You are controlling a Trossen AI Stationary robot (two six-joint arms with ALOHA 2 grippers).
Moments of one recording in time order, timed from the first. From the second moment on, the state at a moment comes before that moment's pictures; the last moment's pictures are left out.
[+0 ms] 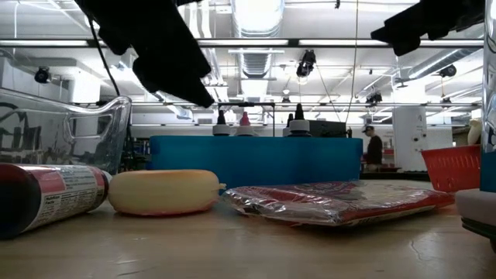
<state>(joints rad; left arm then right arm) -0.48 1.69 1.02 -0.17 -0.31 -0.51 0.03 0.48 0.48 -0.23 0.03 -0.07</state>
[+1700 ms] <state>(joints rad) -0.53 1.94 1.18 -0.40 -0.18 -0.71 0.03 0.48 0.48 -0.25 0.03 -0.06</state>
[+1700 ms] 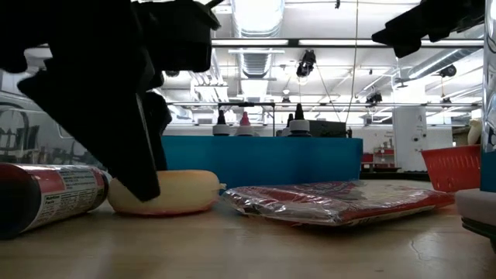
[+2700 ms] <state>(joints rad) -0.53 1.96 1.20 -0.40 -0.26 -0.66 0.03 0.48 0.48 -0.25 0.03 -0.04</state>
